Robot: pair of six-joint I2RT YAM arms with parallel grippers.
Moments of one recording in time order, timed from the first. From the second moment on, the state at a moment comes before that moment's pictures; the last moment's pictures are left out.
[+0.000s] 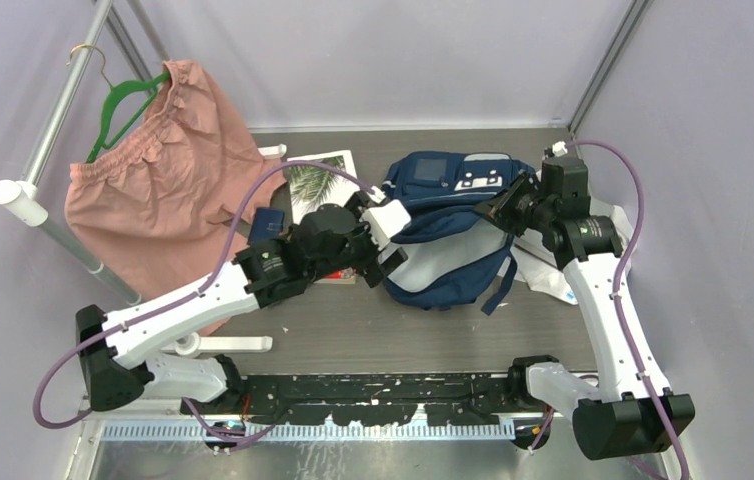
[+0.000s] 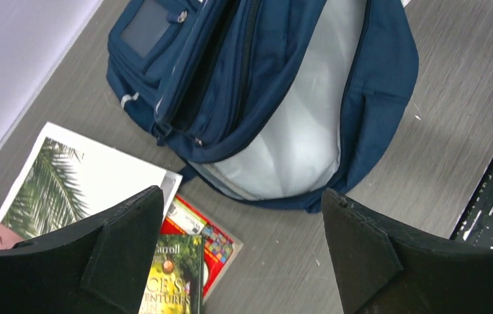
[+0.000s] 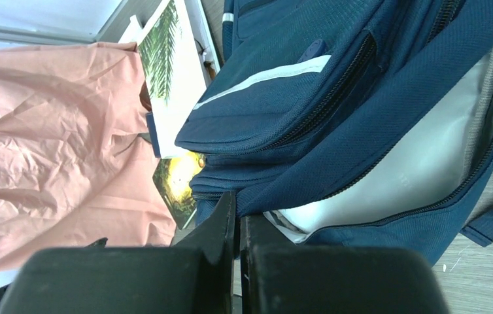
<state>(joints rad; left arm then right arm) -1.04 1.24 1.21 -0.39 -0.15 0.17 0.10 1.06 1.18 -0.73 -0.27 0.79</state>
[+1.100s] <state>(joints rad) -1.06 1.73 1.25 0.00 -0.34 0.36 0.09 1.02 1.14 -0.82 -0.28 0.74</state>
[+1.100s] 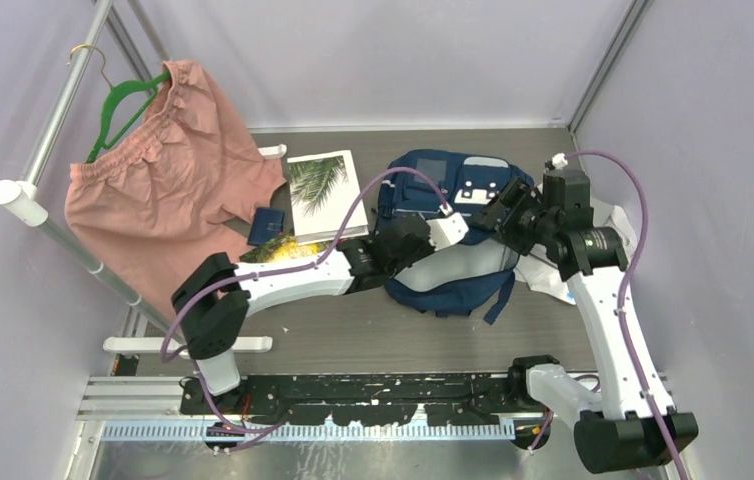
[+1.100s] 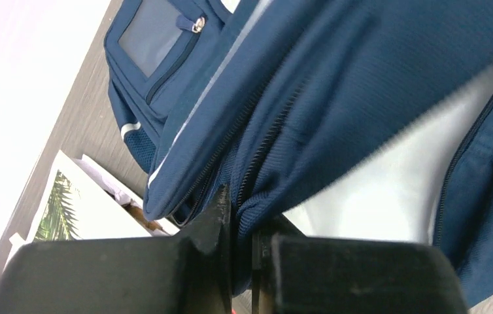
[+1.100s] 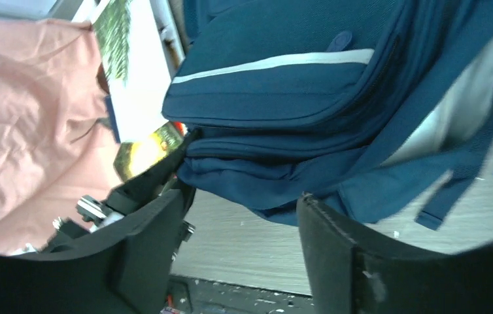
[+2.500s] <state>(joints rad) -0.95 1.70 1.63 -0.35 -0.40 0.17 -0.05 1.37 0.92 -0.41 -0.11 0.86</state>
